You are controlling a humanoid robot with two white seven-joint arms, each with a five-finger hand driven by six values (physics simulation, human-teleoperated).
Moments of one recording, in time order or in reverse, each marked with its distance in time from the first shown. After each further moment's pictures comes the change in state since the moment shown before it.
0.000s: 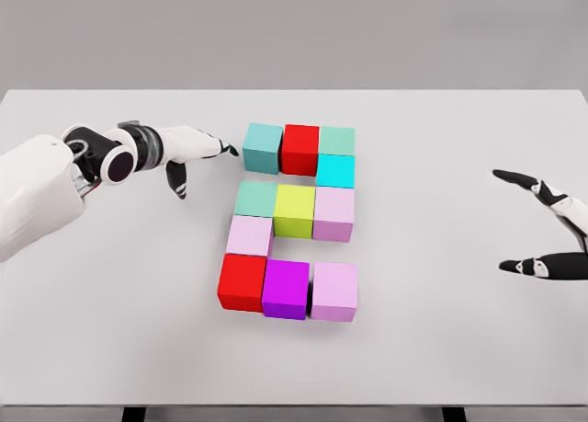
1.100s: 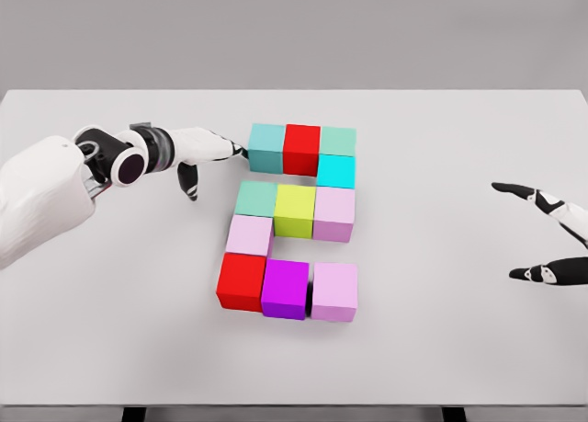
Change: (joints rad) left arm 0.002 -0.023 -0.002 -0.015 0.000 -0.001 0.000; right arm 0.009 -0.062 0.000 0.006 0.086 0.000 0.000
